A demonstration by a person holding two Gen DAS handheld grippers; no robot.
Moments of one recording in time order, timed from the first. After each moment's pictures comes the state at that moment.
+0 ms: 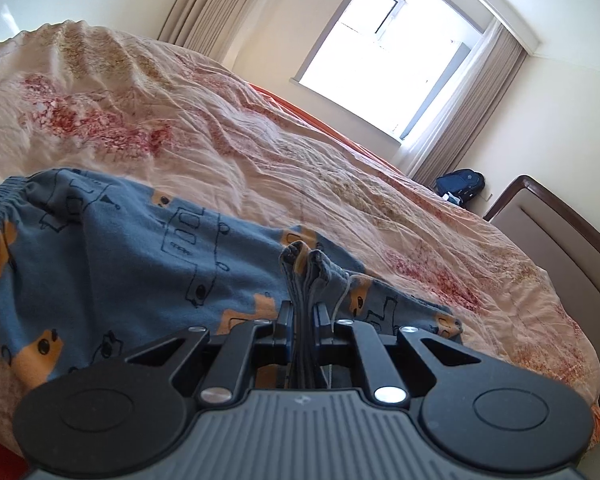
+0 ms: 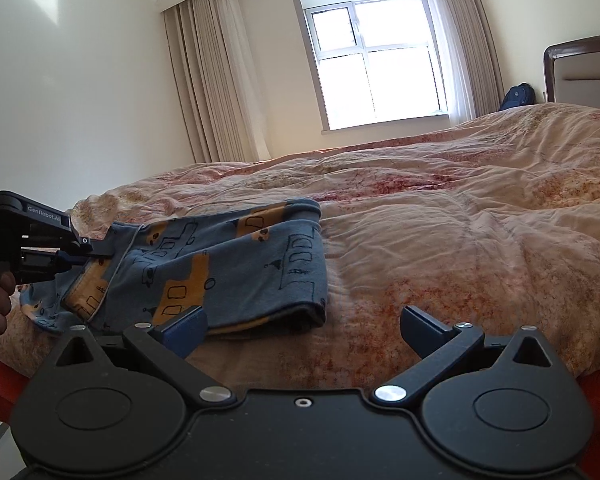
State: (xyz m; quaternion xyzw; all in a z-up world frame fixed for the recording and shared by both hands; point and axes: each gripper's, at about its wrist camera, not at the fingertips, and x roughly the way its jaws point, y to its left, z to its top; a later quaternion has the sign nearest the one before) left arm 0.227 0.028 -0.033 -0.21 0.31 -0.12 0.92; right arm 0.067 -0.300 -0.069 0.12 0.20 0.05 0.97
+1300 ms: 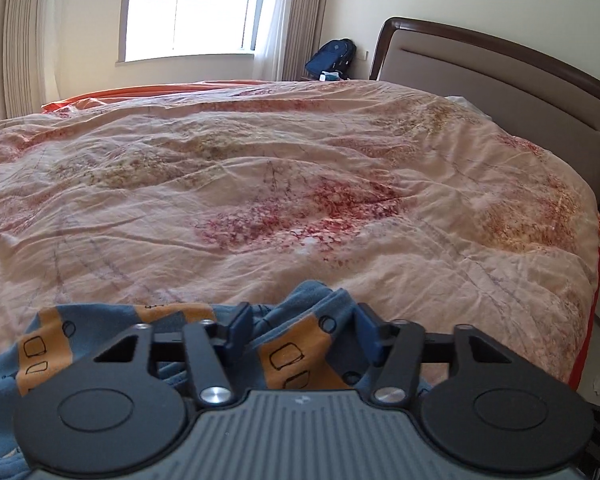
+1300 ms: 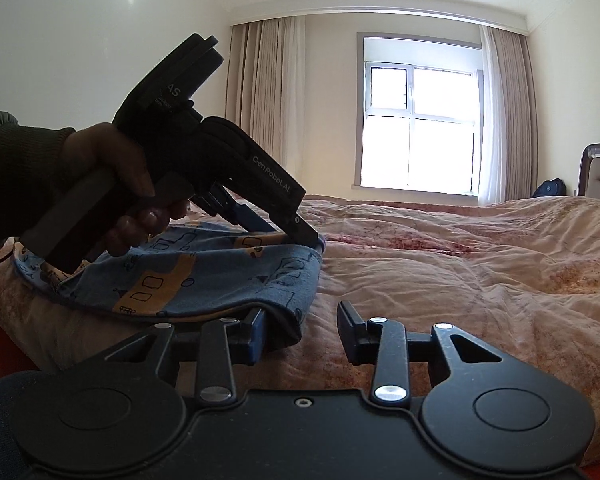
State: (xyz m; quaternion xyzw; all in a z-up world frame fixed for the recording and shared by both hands) left arm 0.314 -0.164 -0.032 0.06 0.35 -0.32 0.88; right arm 0.076 -0.300 -0.089 0.00 0.11 0.09 0.99
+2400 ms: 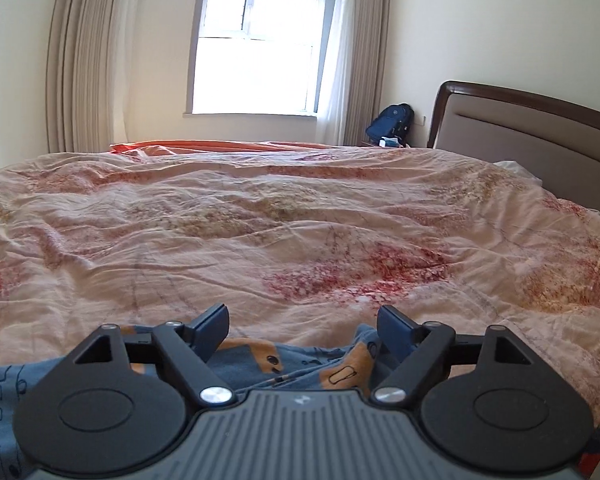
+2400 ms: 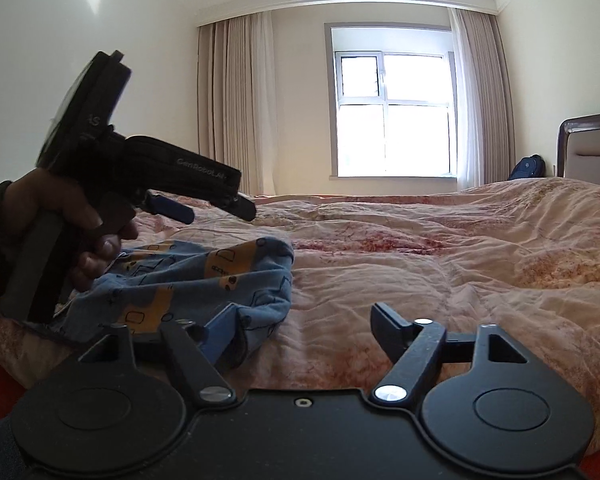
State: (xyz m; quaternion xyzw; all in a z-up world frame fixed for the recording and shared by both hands) left arm 0.287 -0.137 -0.011 0.02 0.25 -0.21 0.94; right arm 0.083 -0.316 -0.064 0.03 0.13 0.05 0.99
